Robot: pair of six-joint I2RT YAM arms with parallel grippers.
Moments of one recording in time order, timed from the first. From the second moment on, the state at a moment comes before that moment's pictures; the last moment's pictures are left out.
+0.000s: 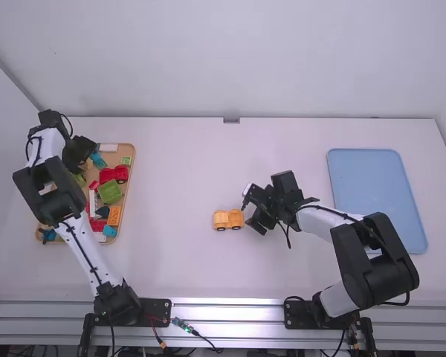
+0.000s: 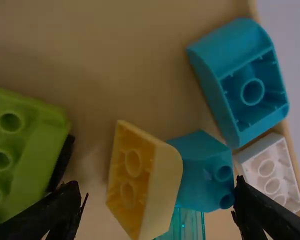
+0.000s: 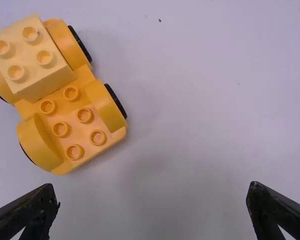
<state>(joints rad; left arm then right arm) 0.56 2.44 2.07 -0.89 0.09 -0.61 0.37 1.63 0.66 -0.08 -0.38 -0.68</state>
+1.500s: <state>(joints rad) 0.62 2.44 2.07 -0.93 0.14 -0.60 0.37 1.63 0.66 -0.06 -0.38 -0.68</state>
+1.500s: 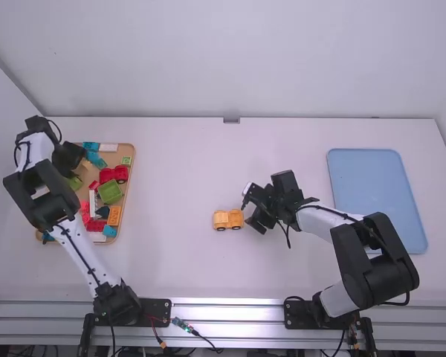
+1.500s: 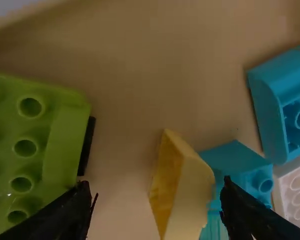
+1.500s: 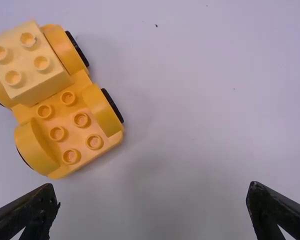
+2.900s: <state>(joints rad) 0.57 2.44 2.01 -0.87 0.04 -0.50 0.37 1.63 0.66 -0.08 -0.38 -0.68</state>
